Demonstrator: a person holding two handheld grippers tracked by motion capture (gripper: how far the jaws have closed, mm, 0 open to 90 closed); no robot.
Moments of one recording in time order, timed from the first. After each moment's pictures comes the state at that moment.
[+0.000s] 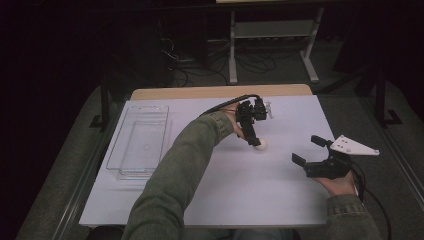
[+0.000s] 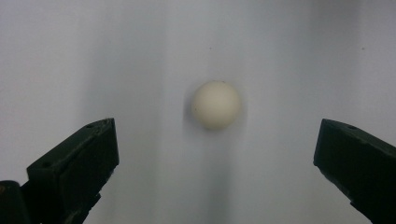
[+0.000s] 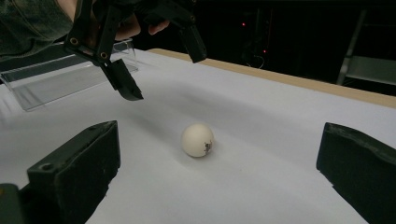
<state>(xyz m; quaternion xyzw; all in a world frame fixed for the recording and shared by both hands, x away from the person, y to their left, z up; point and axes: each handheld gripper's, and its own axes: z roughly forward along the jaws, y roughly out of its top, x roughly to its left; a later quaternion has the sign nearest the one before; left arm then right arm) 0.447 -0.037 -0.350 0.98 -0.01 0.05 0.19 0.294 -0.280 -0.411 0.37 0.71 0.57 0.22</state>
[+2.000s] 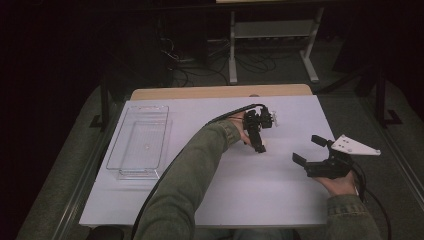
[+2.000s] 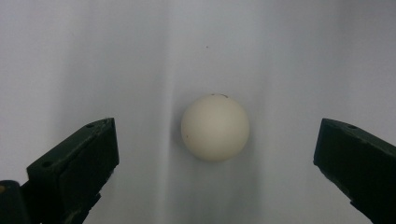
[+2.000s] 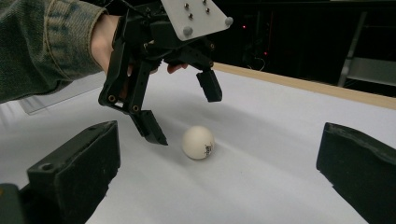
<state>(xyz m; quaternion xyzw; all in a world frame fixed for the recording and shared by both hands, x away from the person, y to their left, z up) 0.453 -0.059 -0.394 0.98 0.00 0.03 0.18 0.294 -0.282 -0.411 0.37 0.70 0.57 0.22</state>
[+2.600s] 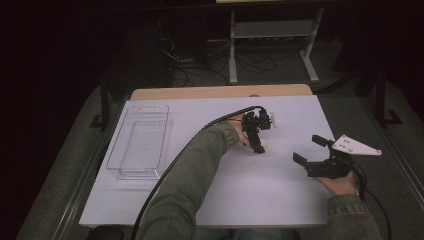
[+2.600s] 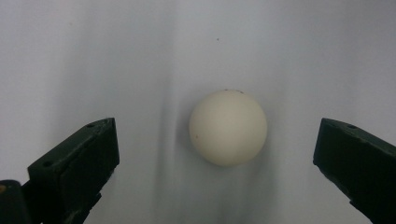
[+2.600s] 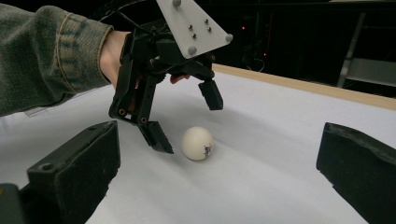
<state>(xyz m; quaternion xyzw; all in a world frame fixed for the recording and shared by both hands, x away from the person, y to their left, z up) 0.458 -0.056 -0.407 0.98 0.01 0.04 0.19 0.294 -0.283 -0.411 0.37 0.70 0.57 0.22</state>
